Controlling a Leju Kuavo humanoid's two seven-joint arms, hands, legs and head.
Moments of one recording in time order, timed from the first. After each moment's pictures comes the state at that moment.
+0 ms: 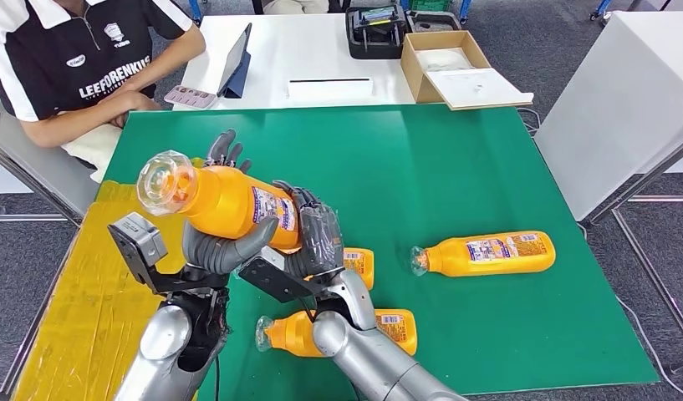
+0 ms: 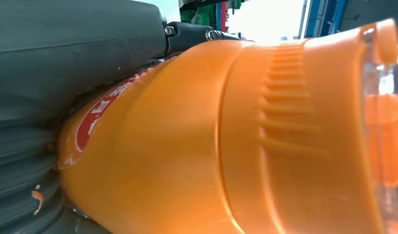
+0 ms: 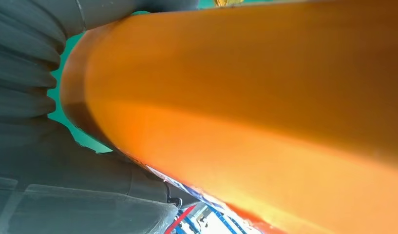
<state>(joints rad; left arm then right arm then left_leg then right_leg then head) -0.19 -0.11 -0.32 -1.65 0.10 0.06 -0.29 -0.51 0.35 0.84 -0.72 0.59 -0.56 -0.31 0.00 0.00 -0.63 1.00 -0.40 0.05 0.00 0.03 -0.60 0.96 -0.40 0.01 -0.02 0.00</state>
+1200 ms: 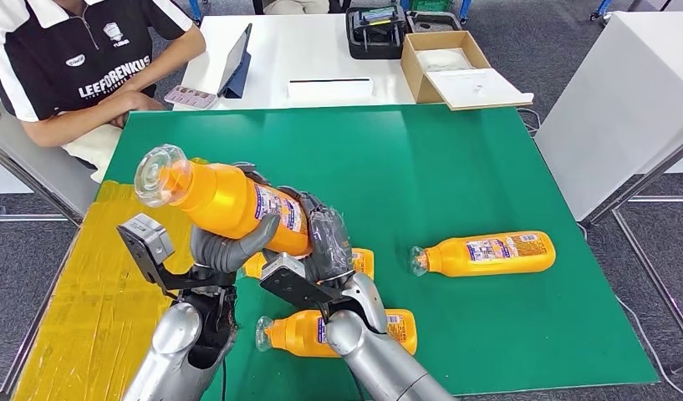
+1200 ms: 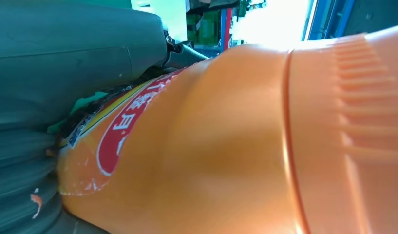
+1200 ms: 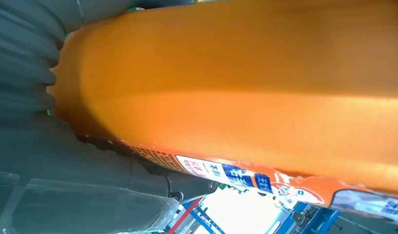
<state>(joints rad) -0.19 -0.13 -0.29 -1.59 0.13 0.13 -0.38 -0.44 0.33 0.70 -0.80 0.58 -0.49 -0.46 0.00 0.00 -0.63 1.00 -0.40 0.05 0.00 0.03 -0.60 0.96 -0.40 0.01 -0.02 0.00</state>
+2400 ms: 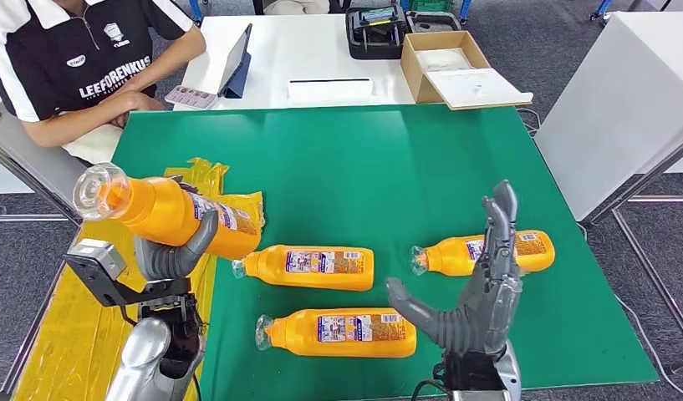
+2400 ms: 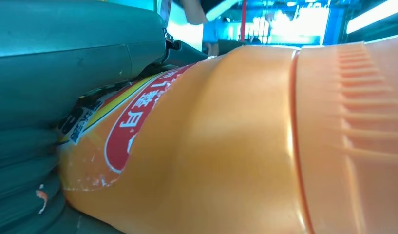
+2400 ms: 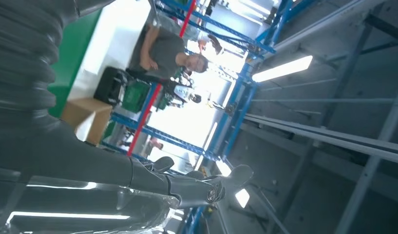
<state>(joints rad) -0.10 -0.10 -0.13 -1.61 0.11 0.25 -0.45 -0.02 -0.09 0.63 -1.83 0.46 -0.55 -0.51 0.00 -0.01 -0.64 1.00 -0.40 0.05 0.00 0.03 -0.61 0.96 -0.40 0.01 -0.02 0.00</state>
